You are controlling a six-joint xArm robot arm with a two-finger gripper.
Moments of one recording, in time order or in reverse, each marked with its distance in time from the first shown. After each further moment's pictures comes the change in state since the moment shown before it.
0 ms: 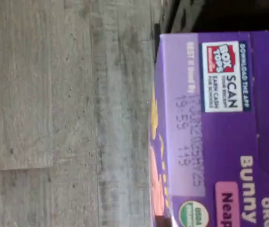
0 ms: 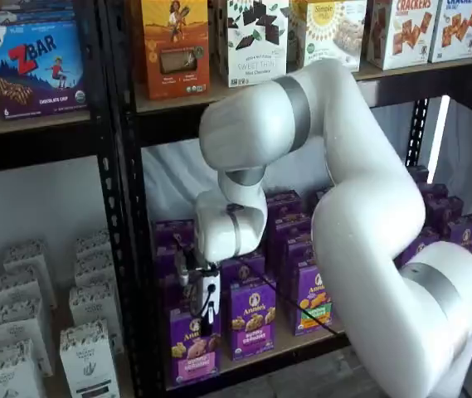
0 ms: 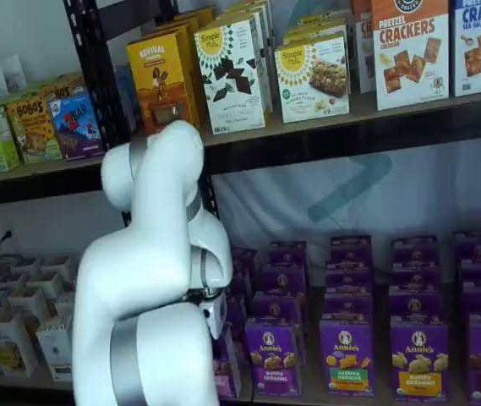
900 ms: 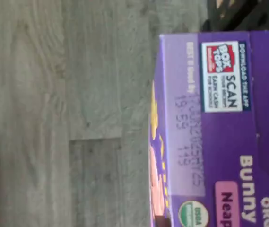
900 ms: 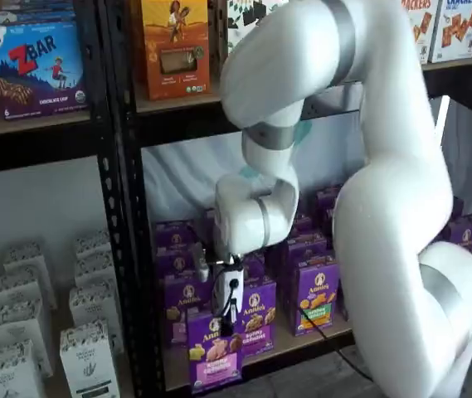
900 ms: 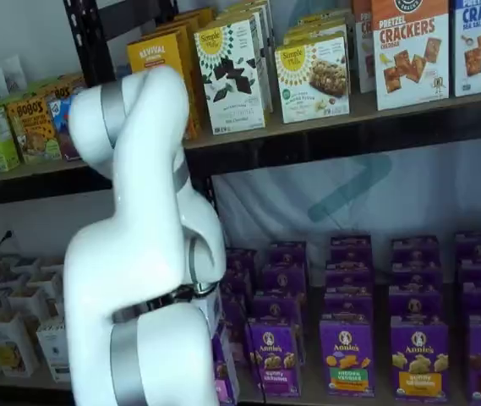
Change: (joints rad) arm 0.019 -0.413 0.521 -0.014 -0.116 0.022
